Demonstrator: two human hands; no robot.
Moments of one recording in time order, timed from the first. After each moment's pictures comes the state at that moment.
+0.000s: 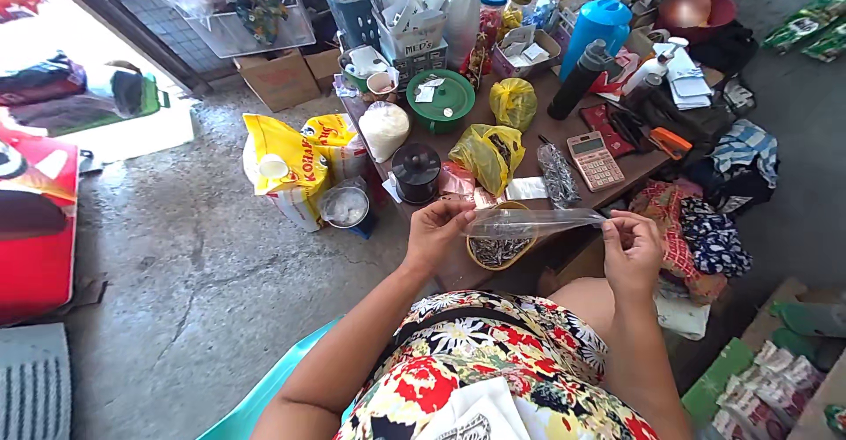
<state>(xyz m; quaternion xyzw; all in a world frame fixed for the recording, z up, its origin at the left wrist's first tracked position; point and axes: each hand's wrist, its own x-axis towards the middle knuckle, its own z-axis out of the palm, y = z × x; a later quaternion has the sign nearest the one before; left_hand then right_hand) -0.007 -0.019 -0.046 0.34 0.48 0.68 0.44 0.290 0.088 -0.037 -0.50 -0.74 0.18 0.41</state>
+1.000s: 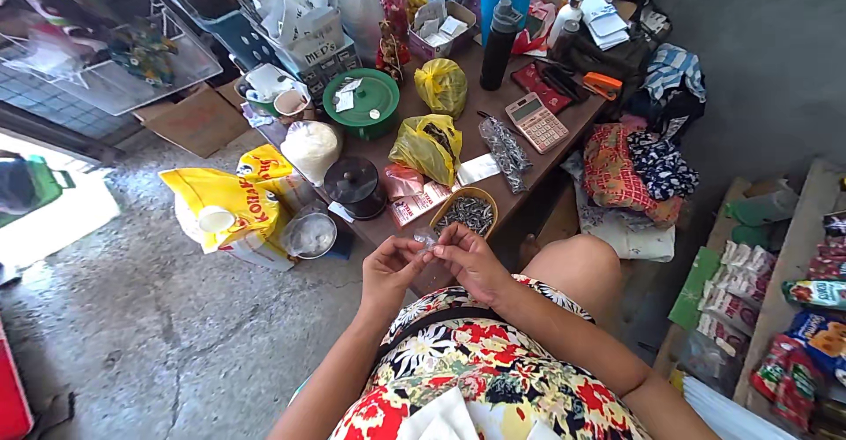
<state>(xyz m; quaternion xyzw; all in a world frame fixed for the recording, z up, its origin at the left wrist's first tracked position) 0.006 -0.046 -0.065 0.37 0.49 0.63 0.47 0.164 0.015 -0.040 -0.34 -0.30 0.81 0.36</state>
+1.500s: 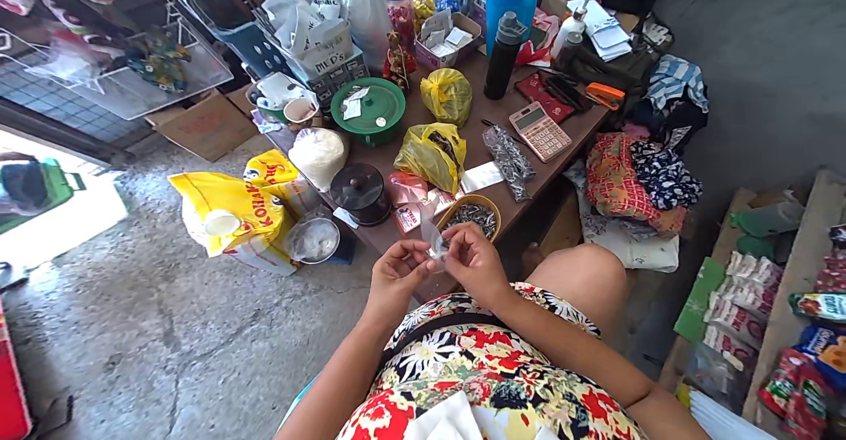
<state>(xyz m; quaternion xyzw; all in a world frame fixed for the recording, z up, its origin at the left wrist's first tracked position) 0.005 -0.043 -0.060 0.33 0.44 0.63 0.55 0.164 0.017 -0.050 -0.40 -0.61 0.57 0.39</state>
